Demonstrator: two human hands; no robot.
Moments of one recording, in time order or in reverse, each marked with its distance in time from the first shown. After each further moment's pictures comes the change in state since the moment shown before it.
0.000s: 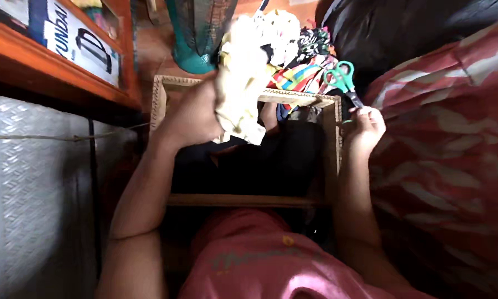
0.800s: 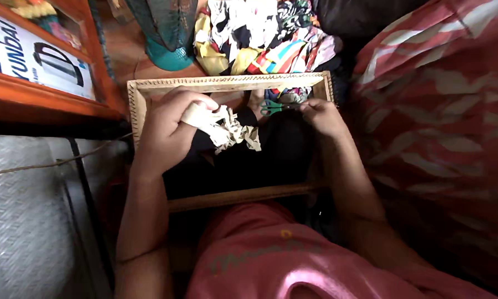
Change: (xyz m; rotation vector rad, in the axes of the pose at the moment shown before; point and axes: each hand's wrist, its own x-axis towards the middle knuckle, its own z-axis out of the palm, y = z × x) left_hand 0.017 0.054 -0.016 -0.176 -0.081 -0.183; right_hand -0.007 -0.007 0.020 -0.644 -0.554 0.246
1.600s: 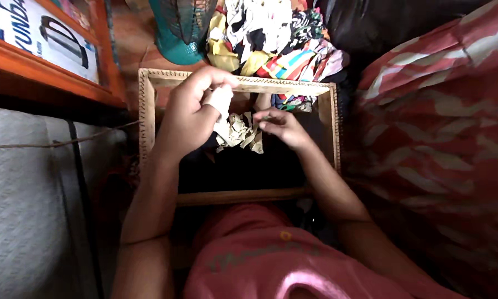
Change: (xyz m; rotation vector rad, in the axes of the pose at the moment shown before) left_hand 0.008 -0.002 0.010 -0.180 0.123 -0.050; right_hand -0.003 -0.070 0.074 0.367 -0.270 -0.304
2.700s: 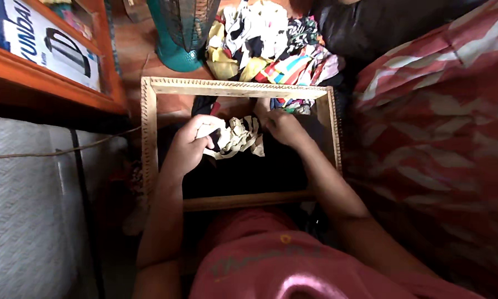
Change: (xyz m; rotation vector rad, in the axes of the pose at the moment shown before) left_hand -0.060 -0.042 0.008 -0.128 -0.027 -0.399; right_hand 0.018 0.010 -0.006 -0.713 -0.026 0.066
